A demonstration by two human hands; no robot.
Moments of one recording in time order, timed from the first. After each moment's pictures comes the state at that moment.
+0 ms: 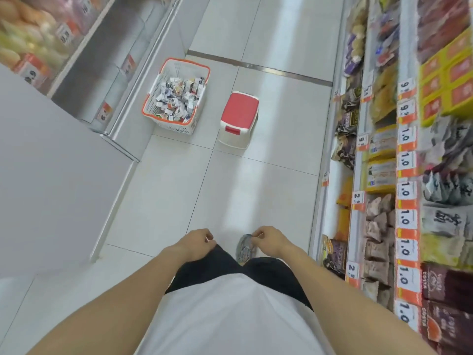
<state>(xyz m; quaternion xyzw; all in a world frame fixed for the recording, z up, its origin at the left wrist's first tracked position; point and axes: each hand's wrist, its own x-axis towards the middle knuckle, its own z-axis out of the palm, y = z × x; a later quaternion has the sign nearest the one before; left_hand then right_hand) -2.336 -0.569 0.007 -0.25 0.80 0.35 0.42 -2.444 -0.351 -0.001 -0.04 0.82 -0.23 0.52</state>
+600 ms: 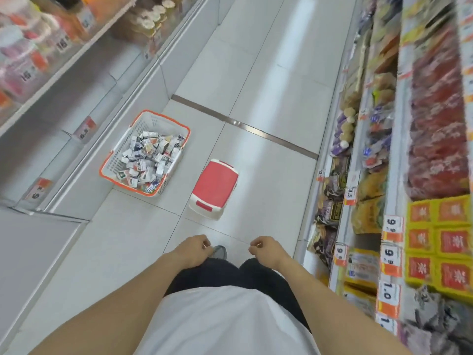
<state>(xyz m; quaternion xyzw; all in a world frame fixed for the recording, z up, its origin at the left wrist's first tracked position) -2.786 -0.675 -0.007 -0.27 0.79 0.41 0.36 -2.905 -0.466 0.012 -0.05 0.85 -0.17 0.50</state>
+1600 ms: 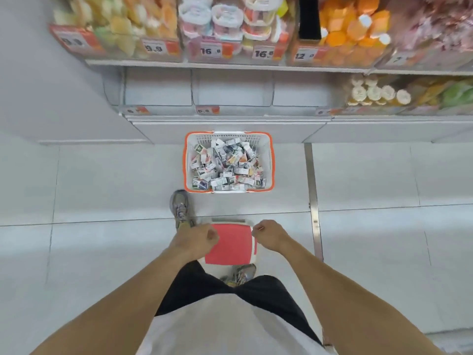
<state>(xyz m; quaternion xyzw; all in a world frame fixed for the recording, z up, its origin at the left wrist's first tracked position) -3.010 -0.852 -0.053 -0.65 0.53 0.53 0.12 -3.252 -0.903 -0.043 -0.48 0.67 0.17 0.54</state>
